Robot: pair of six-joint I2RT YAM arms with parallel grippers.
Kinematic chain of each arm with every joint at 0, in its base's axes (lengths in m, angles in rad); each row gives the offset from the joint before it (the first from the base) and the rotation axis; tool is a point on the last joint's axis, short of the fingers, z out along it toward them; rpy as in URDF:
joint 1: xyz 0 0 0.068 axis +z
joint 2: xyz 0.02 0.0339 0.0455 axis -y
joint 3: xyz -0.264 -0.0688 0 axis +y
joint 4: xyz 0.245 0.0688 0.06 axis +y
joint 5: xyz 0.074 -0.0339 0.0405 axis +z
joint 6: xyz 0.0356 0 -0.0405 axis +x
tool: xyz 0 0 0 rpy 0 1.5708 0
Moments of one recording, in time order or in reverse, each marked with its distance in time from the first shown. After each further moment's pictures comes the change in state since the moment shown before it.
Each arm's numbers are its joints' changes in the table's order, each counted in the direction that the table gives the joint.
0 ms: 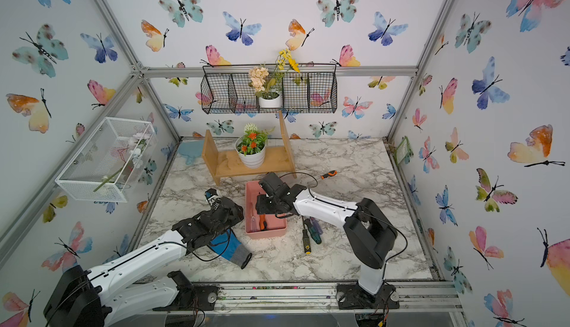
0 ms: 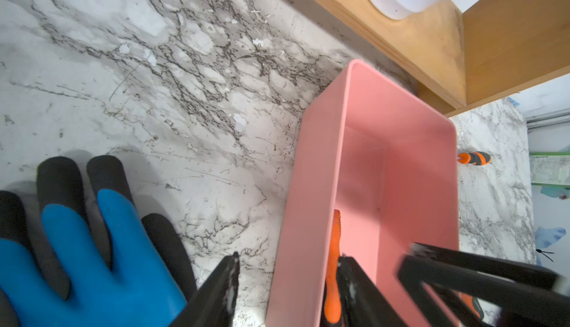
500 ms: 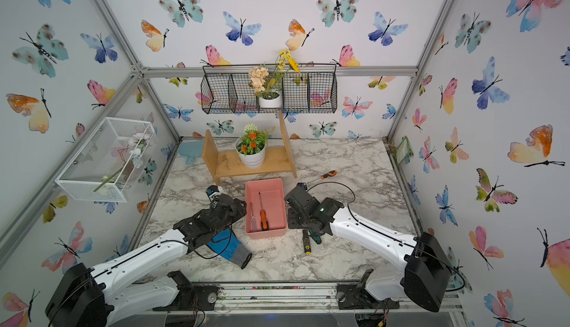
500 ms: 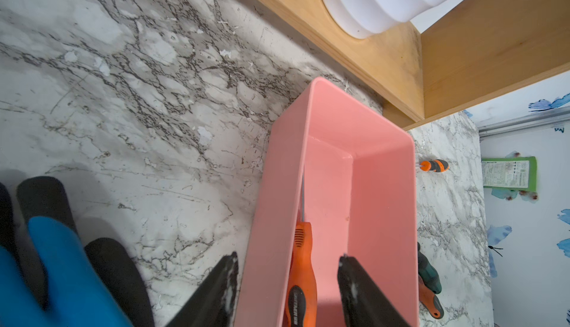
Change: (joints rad) left arm 0.020 -0.025 0.012 -0.123 -0.047 0.000; right arm 0.000 0.358 0.303 0.331 -0.168 0.029
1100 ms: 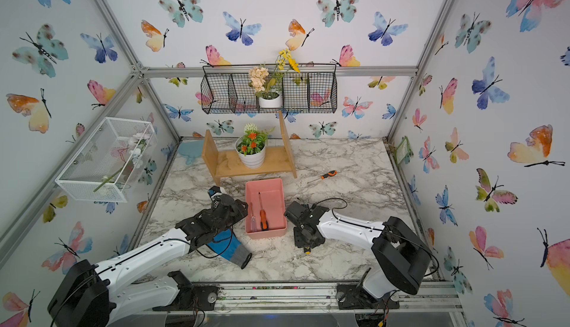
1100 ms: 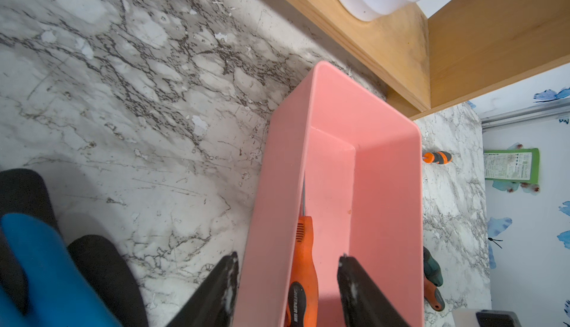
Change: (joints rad) left arm 0.005 -0.020 0.005 -0.015 -0.038 -0.001; right arm 0.000 -0.166 0.122 -0.021 0.051 0.013
